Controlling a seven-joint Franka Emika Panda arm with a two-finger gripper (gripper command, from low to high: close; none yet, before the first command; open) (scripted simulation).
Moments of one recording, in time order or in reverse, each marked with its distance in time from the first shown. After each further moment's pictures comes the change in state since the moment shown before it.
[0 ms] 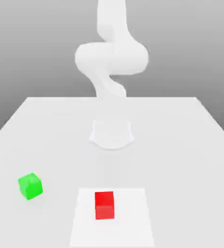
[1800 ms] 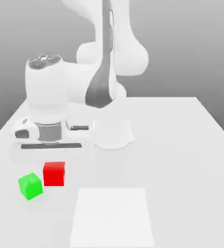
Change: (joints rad) arm -0.303 0.650 -0.160 -0.404 -0.067 0.350 -0.503
